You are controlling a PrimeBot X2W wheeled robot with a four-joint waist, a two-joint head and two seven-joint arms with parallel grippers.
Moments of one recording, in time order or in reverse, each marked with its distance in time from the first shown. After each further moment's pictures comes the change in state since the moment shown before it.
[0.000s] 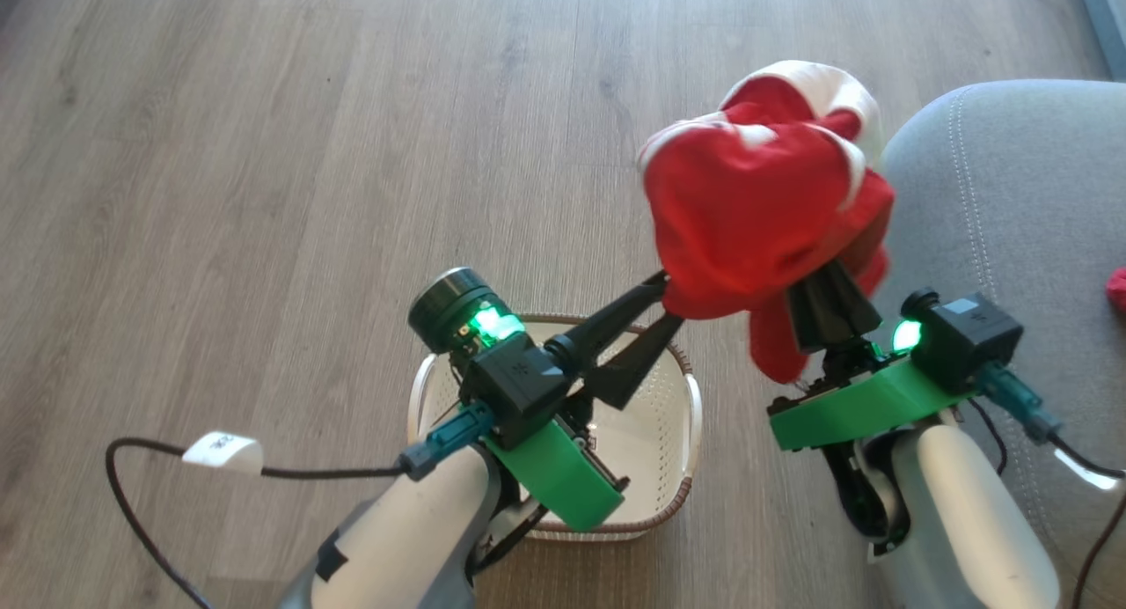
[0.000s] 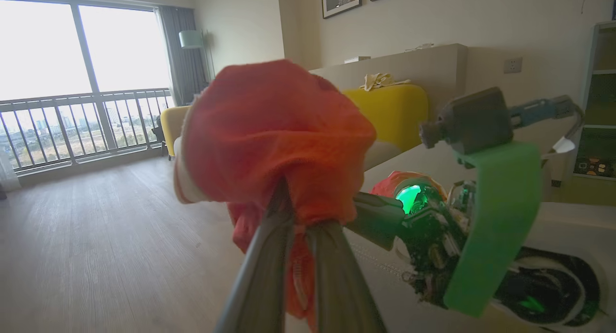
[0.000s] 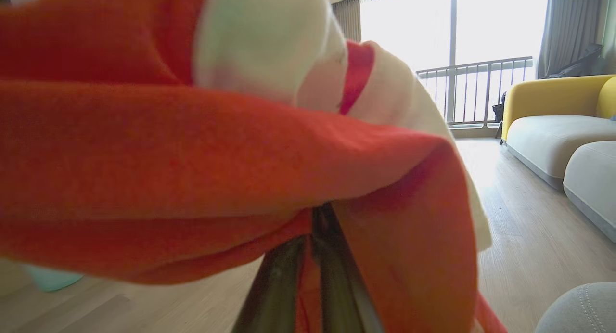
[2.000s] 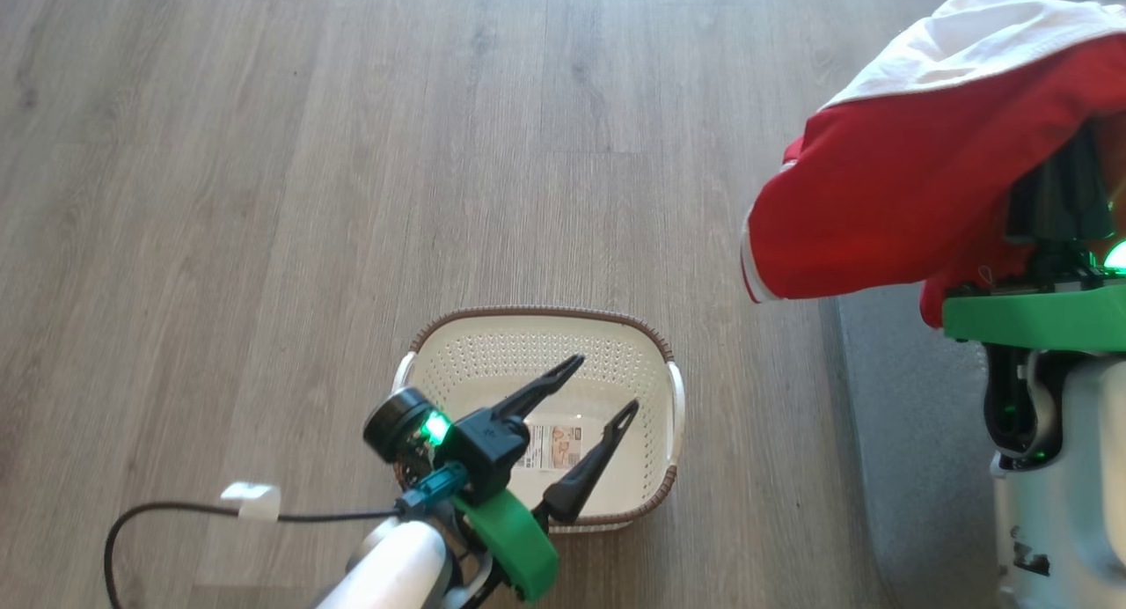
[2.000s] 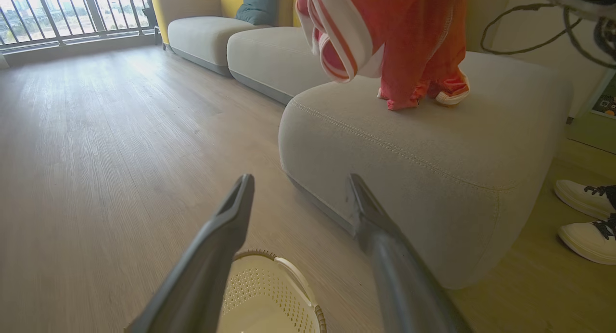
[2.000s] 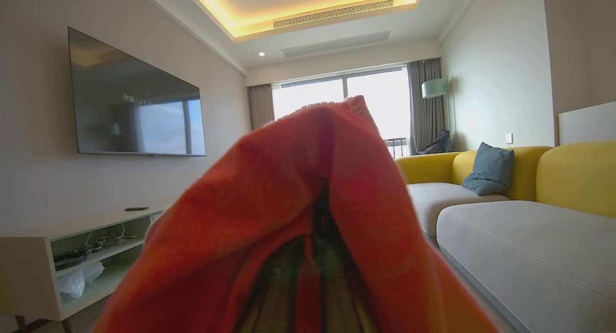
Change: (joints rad) left arm 0.135 0.054 0.017 0.216 0.026 0.000 0.000; right arm -0.080 0.005 -0.322 -0.135 -0.036 0.000 0.000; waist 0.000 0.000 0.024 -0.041
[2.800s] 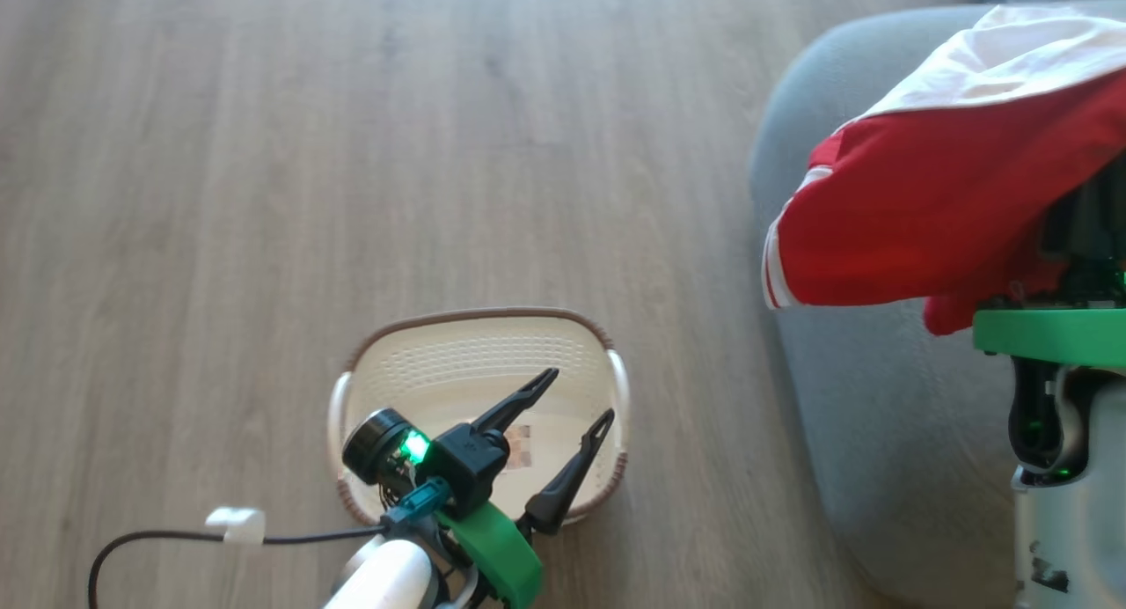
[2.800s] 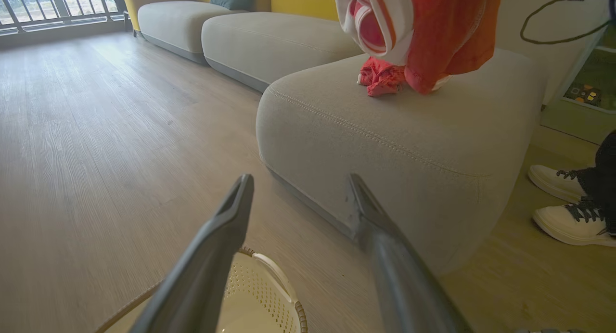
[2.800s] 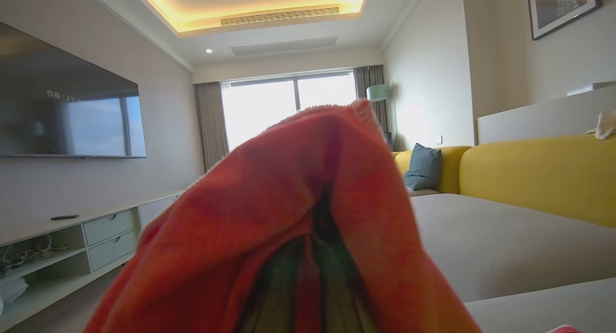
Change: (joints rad) left arm 0.071 -0.007 0.071 -0.002 0.038 0.000 0.000; right arm 0.040 0.008 -0.062 -0.031 0.002 0.000 0.000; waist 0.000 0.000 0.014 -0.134
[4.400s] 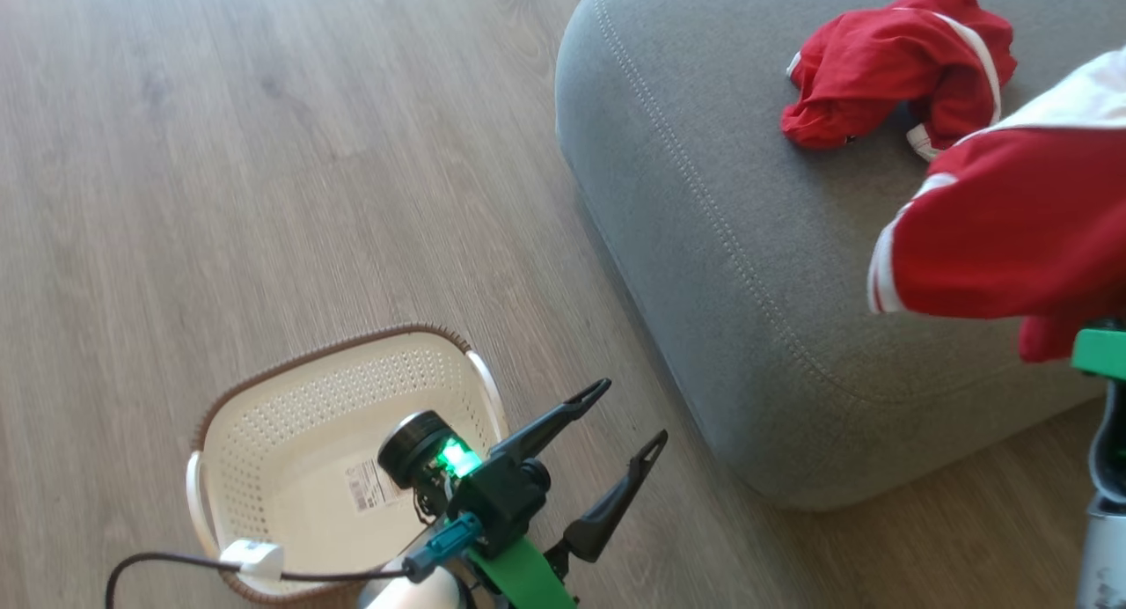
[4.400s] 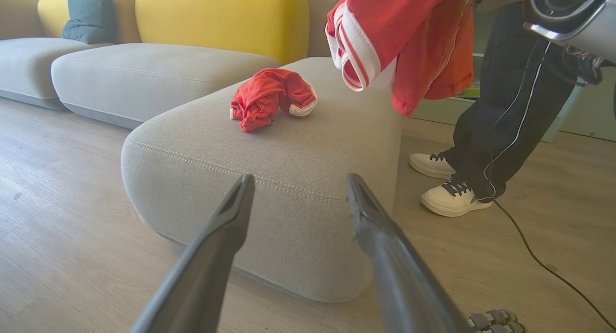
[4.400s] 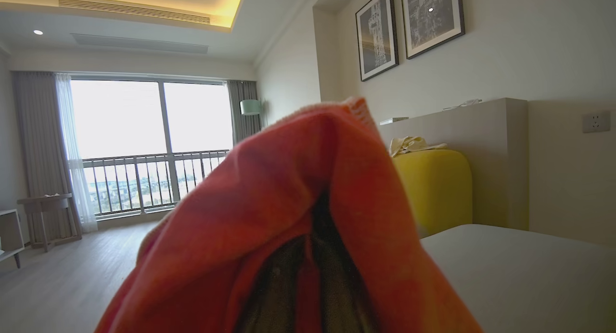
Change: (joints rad) left arm 0.033 0.002 -0.061 -0.139 0.040 0.000 0.000; right arm 0.061 0.012 -0.170 -0.064 -0.004 0.000 0.000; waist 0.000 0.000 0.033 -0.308
